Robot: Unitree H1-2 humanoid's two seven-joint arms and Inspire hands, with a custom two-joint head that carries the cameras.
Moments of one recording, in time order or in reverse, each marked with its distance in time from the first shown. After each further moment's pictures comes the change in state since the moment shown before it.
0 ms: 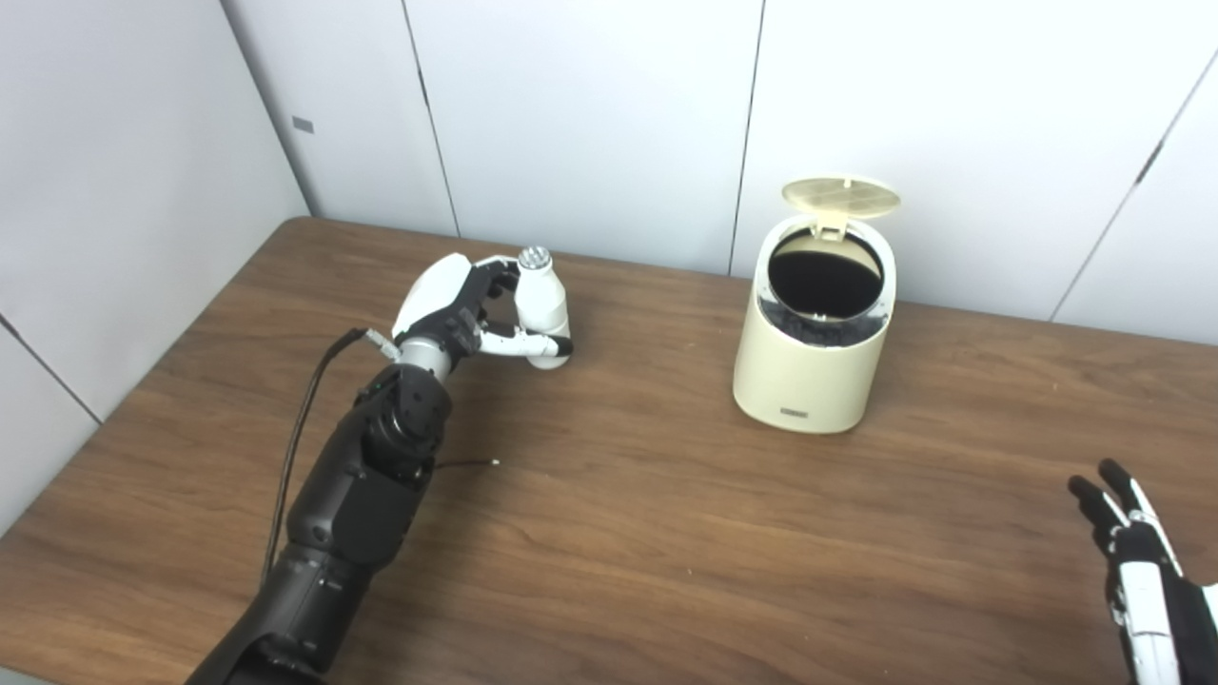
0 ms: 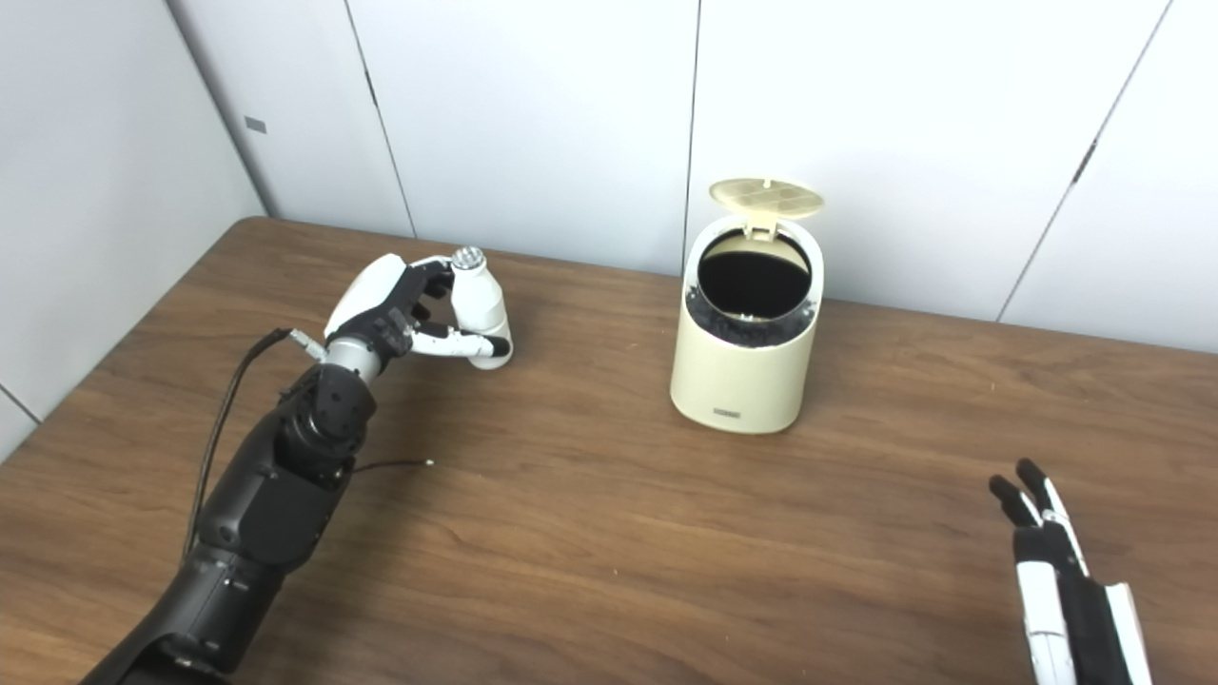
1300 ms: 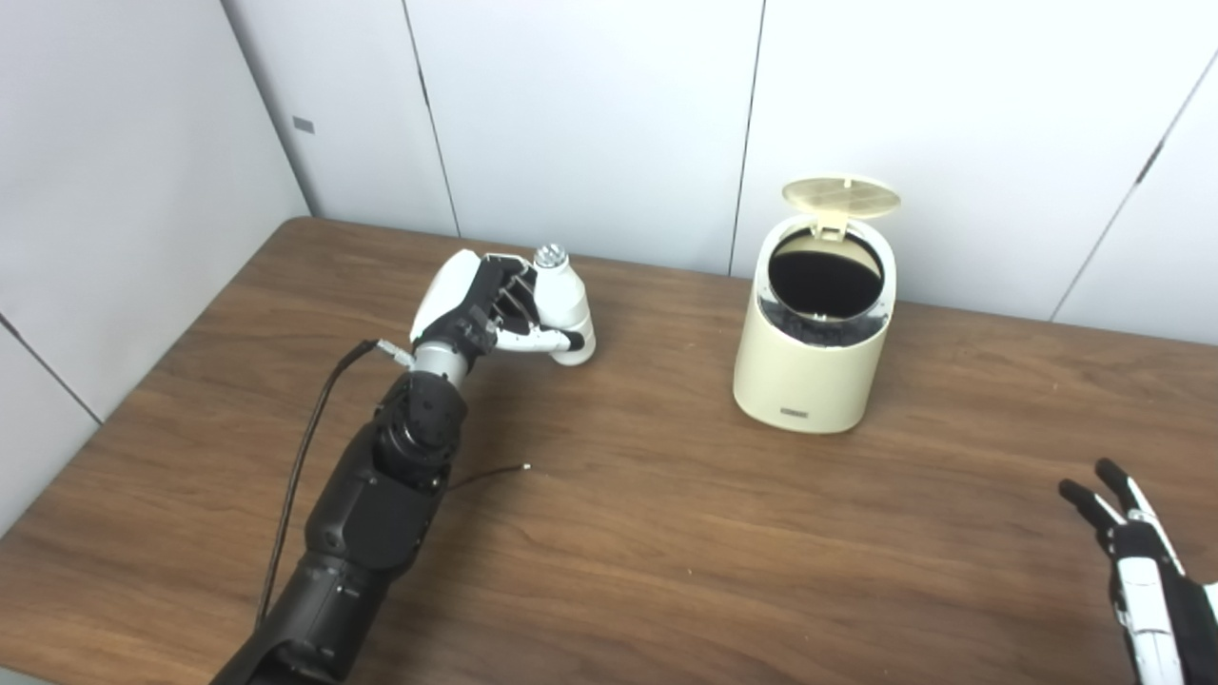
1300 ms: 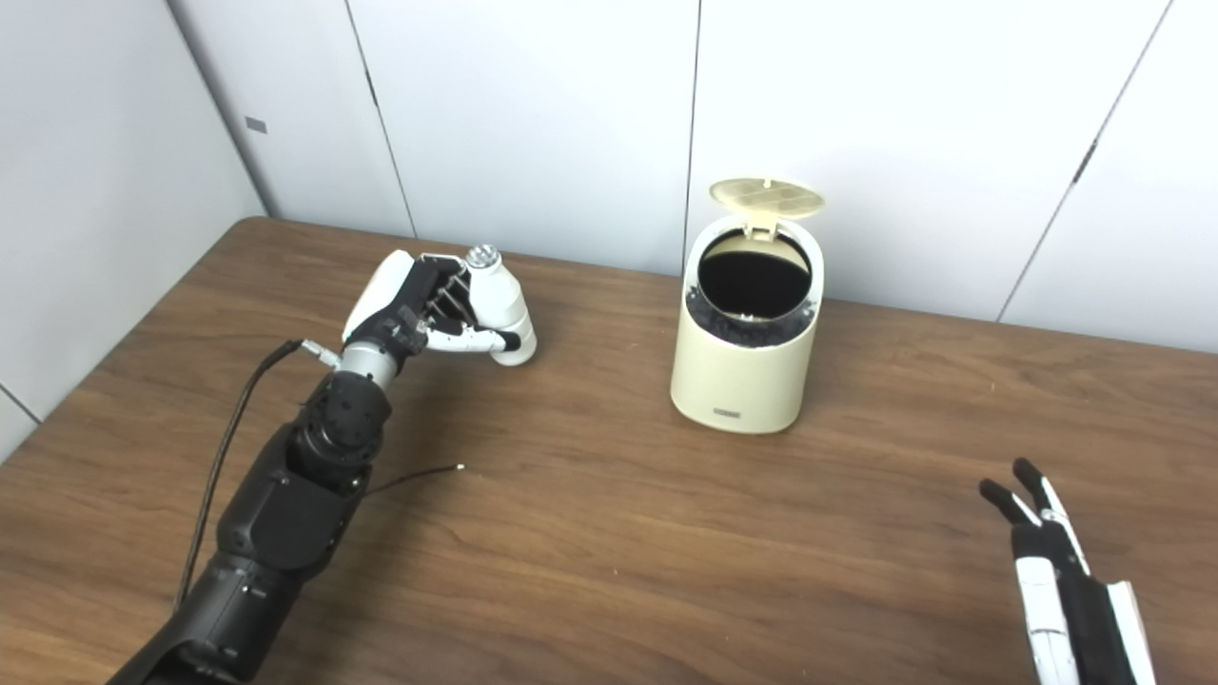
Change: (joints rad) left arm 0.012 -0.042 -0.006 -0.008 -0.096 -0.087 0.123; right arm 0.001 -0.019 0.005 -0.015 -0.009 0.023 0.006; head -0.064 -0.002
